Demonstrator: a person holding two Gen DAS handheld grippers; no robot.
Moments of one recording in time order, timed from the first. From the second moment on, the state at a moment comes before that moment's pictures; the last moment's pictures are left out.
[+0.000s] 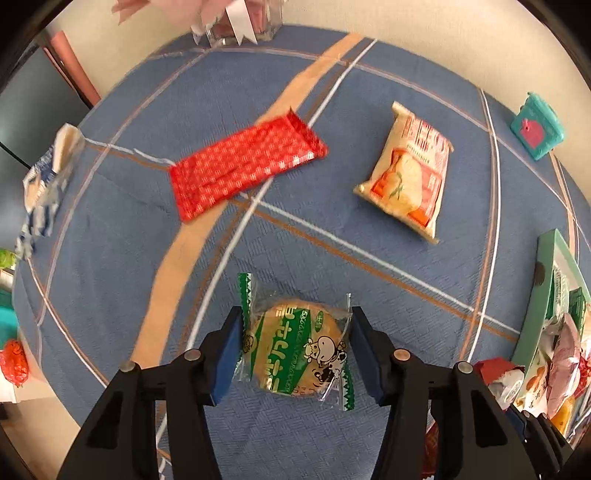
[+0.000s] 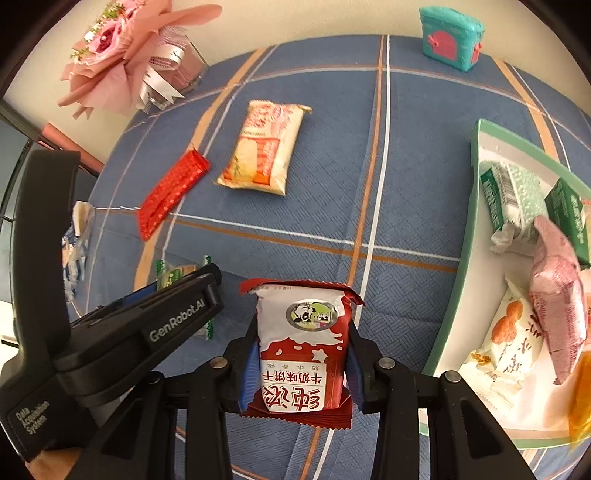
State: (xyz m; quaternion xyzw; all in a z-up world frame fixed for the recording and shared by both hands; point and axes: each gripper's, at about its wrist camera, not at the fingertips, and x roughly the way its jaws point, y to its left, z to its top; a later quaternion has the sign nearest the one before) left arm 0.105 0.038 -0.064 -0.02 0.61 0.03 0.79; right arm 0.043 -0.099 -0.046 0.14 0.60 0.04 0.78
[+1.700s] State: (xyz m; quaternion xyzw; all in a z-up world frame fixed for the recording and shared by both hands) left arm 0.015 -0.184 0.025 0.09 0.49 -0.17 0.85; right arm -0.035 -0.354 0.029 0.24 0.51 -0.17 0.81
